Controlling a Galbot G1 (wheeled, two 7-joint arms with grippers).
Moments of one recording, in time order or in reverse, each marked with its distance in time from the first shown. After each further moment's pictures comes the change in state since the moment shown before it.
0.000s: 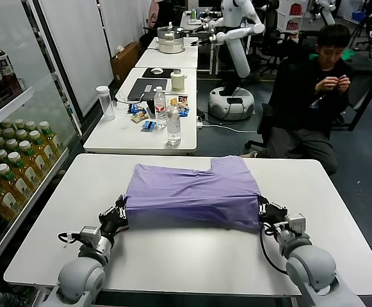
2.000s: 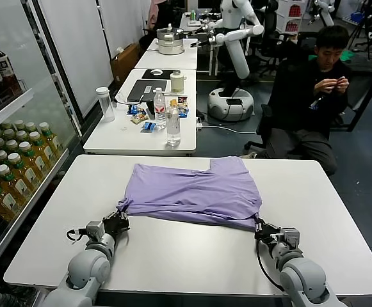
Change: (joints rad) left arm -0.046 -0.011 0.014 0.120 -0.175 0.089 -0.026; right arm -0.165 -0.005 0.064 0.029 0.175 -0.057 0.053
